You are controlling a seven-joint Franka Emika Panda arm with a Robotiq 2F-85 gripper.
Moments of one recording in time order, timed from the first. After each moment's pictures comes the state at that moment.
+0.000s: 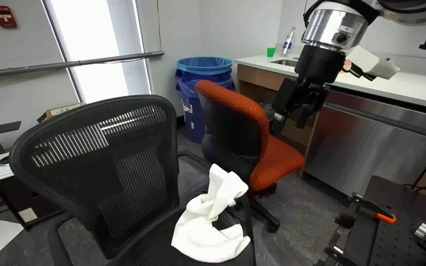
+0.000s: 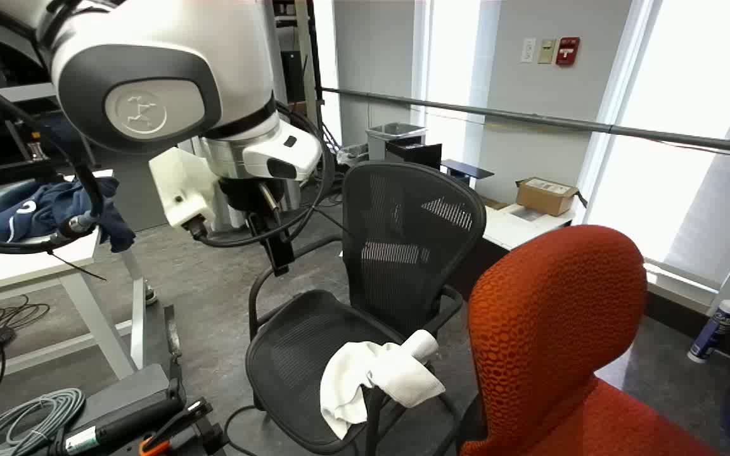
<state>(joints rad) 0.09 -0.57 0.00 -2.77 0.30 2.35 0.08</state>
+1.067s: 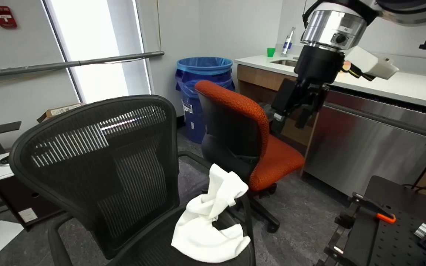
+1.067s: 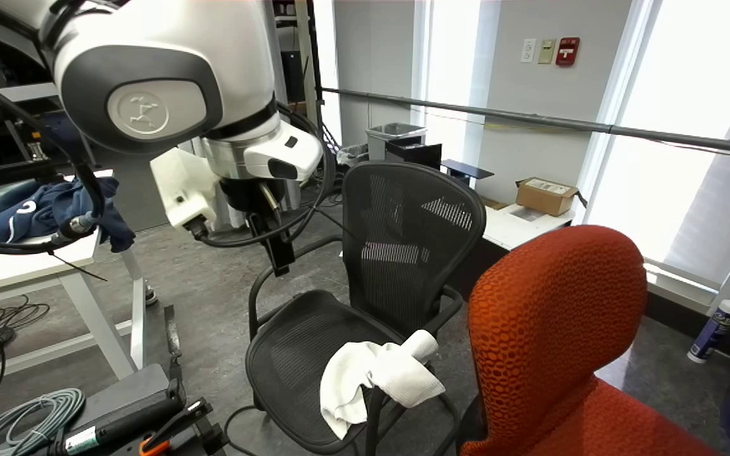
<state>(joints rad) 0.09 -0.56 0.00 -2.77 0.30 2.35 0.08</state>
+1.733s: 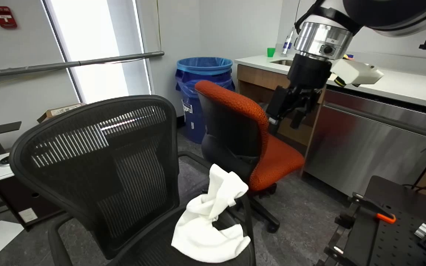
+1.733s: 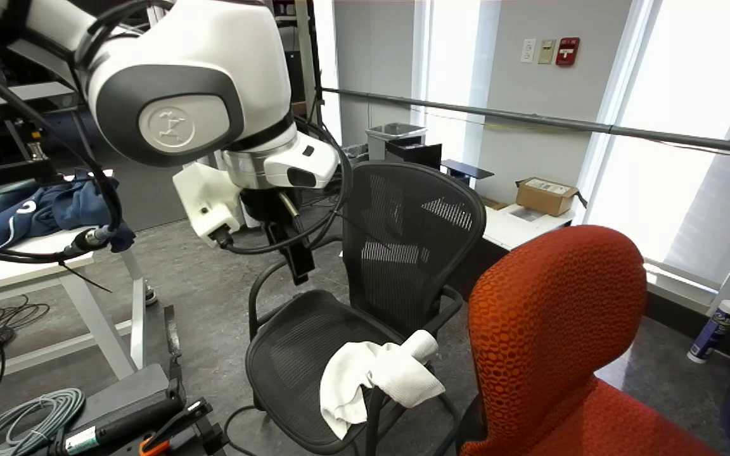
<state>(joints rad) 0.07 -0.47 0.01 -2.75 0.24 2.43 0.07</state>
